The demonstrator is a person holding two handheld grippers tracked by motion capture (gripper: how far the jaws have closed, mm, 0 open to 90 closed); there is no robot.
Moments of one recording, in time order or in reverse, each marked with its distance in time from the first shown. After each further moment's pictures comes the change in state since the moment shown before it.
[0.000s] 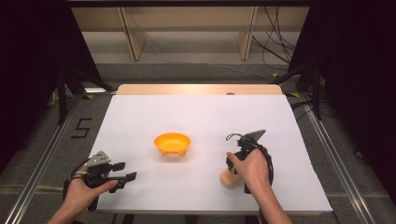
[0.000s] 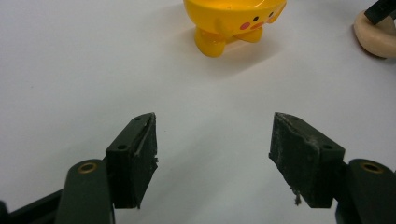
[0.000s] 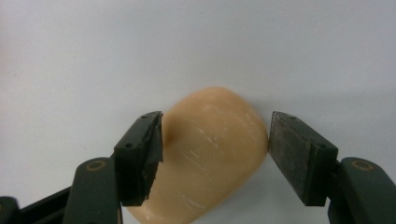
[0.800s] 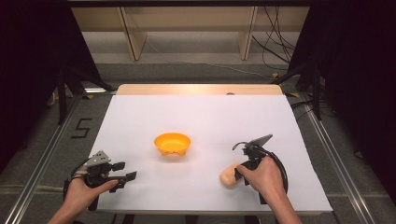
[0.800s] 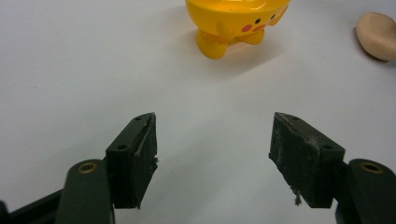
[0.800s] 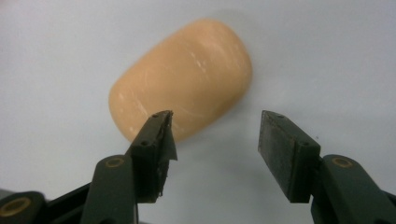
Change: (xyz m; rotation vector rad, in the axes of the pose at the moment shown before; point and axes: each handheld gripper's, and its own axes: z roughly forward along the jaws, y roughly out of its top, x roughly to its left) left arm 0.000 0.000 0.001 -0.008 0.011 -0.011; right arm -0.018 -0.024 -0.022 0.056 0.063 -0.118
